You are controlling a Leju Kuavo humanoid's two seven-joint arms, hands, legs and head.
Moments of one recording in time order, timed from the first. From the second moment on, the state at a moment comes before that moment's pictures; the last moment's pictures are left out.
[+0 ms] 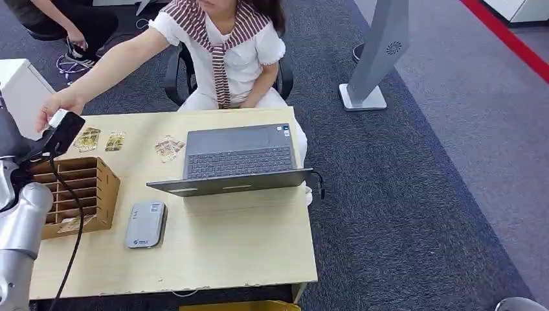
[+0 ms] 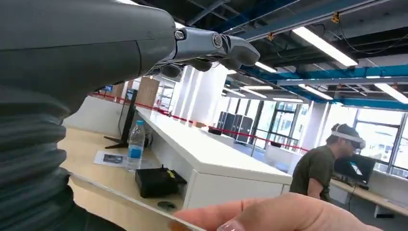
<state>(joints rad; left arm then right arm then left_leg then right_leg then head) -0.78 0.28 -0.05 -0.74 -1.17 0.49 0.05 -0.05 0.17 -0.57 -0.20 1.19 -0.05 0.17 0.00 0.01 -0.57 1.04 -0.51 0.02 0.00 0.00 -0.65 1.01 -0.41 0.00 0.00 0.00</state>
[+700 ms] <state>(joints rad) -0.77 0.29 -0.05 -0.75 -1.16 0.47 0.05 -0.05 0.17 -0.56 -0.20 1.19 -0.05 0.17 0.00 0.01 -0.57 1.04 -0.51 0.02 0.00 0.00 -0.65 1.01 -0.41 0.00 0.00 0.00</state>
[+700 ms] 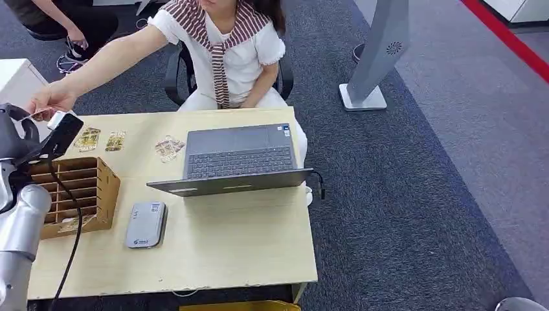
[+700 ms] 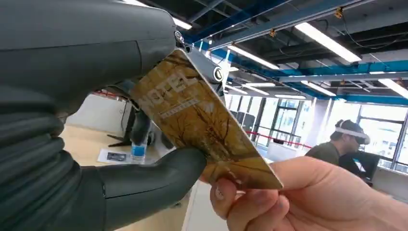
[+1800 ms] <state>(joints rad) -0.59 0.25 -0.08 -1.00 -1.11 0.45 0.00 -0.05 0.17 -0.56 -0.20 1.20 -0.05 0.17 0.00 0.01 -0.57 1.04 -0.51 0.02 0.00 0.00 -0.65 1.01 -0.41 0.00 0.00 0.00</state>
